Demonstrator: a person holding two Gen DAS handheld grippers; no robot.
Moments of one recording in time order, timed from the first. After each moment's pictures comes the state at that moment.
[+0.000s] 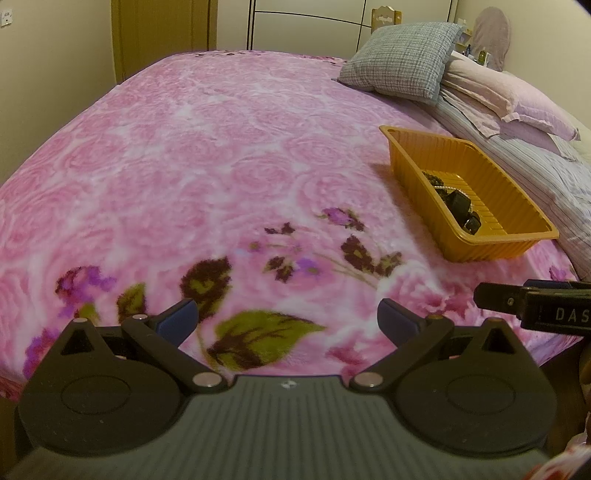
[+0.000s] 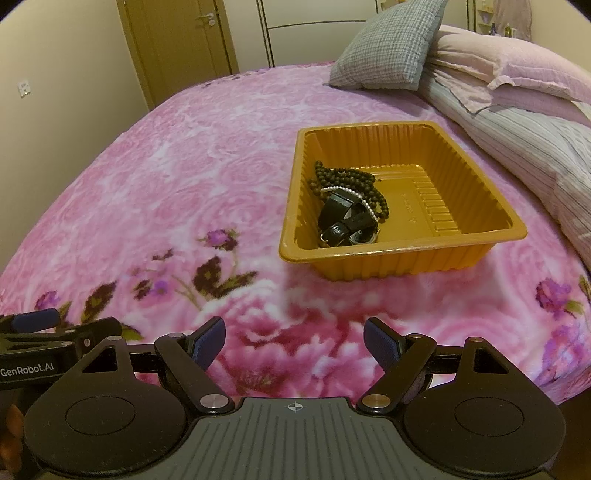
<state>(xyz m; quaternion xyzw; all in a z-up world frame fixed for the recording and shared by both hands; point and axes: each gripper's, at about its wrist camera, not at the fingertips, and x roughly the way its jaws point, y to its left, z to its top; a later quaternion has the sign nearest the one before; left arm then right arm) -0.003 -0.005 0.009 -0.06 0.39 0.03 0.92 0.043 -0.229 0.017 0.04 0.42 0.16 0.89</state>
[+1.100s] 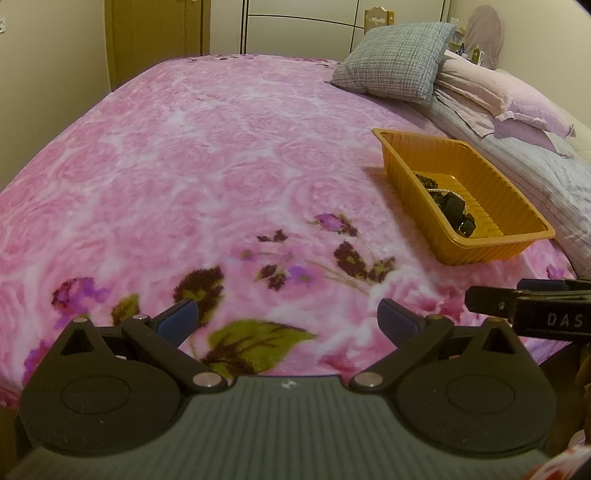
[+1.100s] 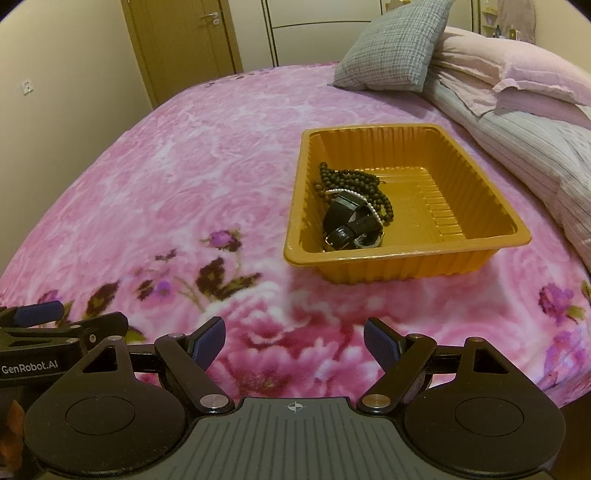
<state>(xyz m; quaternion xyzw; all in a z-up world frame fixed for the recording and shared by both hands) 0.002 -0.009 0.013 -0.05 0.39 0.03 0.92 0.045 -0.227 0.018 0.04 0.42 0.16 0.89</state>
